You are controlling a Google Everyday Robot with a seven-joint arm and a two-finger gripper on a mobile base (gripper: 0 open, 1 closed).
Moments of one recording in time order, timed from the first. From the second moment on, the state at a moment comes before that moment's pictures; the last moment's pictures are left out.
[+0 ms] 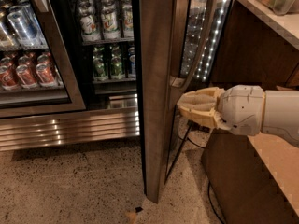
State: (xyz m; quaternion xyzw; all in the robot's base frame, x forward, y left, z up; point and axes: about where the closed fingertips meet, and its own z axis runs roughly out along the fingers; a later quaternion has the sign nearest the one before) arm 0.448 -0.088 0.901 -0.50 0.62 0.27 0.54
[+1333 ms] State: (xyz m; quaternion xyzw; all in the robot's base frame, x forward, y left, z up) arm 0.422 -0.076 0.882 -0.53 0.62 0.26 0.52
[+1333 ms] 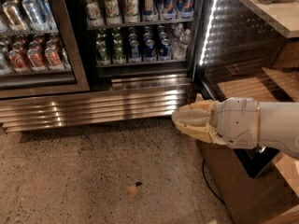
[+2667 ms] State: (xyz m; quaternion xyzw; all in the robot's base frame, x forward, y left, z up) arm 0.422 -0.075 0.882 -0.53 0.62 0.26 0.52
